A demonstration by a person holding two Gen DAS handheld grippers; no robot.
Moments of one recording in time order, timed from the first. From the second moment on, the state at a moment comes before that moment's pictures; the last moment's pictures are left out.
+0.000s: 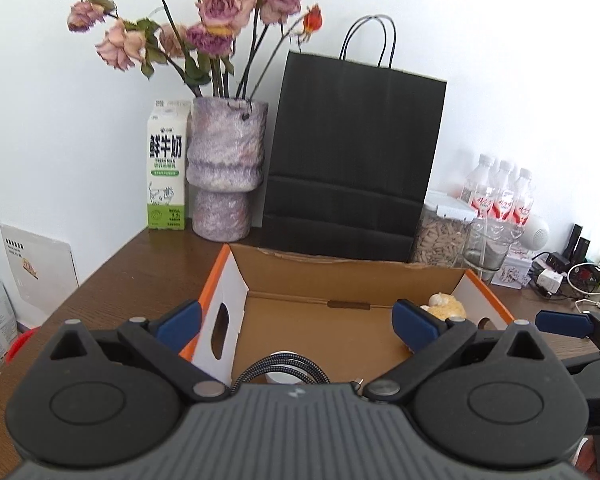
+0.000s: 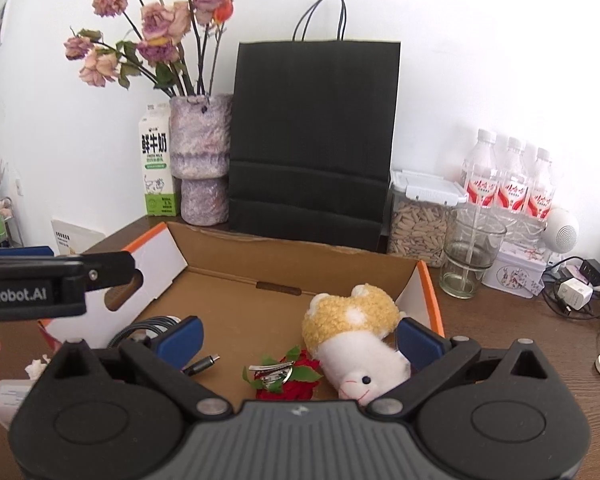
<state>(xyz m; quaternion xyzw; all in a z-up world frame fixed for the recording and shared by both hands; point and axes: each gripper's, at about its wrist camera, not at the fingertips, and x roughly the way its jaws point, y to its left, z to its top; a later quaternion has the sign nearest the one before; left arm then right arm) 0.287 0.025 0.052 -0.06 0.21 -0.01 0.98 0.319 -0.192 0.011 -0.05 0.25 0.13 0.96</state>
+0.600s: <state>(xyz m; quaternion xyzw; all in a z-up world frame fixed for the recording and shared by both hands) 0.183 0.096 0.036 -0.07 0.20 0.05 0.97 0.218 -0.270 -0.009 -0.06 0.25 0.11 0.96</state>
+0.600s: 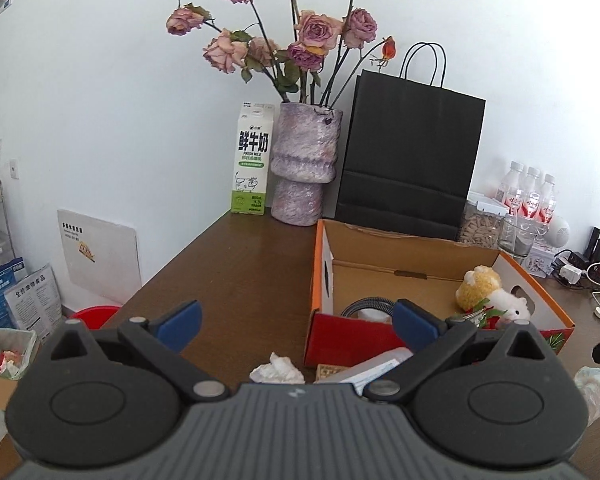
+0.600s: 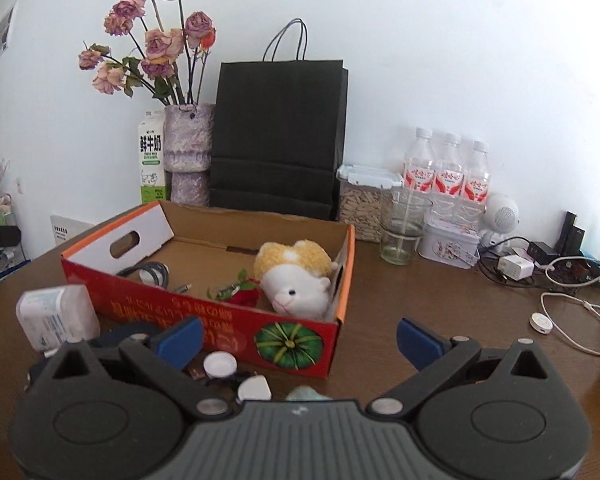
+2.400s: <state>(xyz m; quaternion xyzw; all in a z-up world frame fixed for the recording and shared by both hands) 0.225 0.025 -0.026 -0.08 0.27 0.08 0.96 0.238 -0.292 -0.068 -0.03 0.29 0.12 0.95</state>
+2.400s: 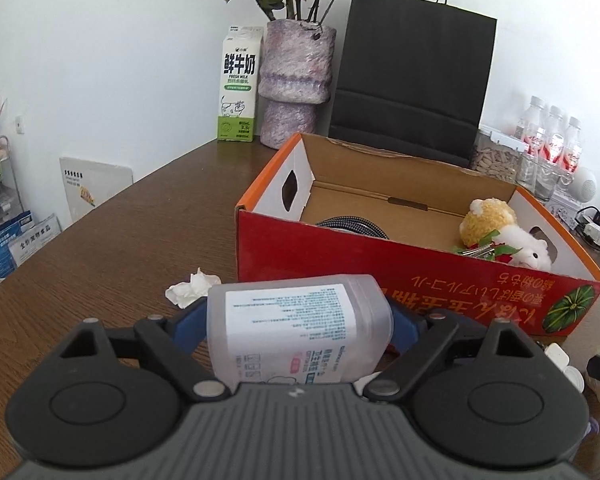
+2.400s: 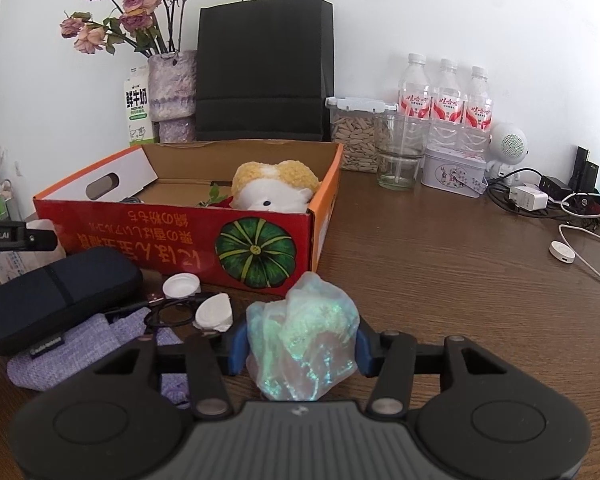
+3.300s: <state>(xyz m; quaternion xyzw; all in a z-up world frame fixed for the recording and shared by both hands) 0.199 0.026 -0.007 -0.07 0.22 0.04 0.97 0.220 -0.272 -0.045 -0.02 0.23 0.13 0.96</state>
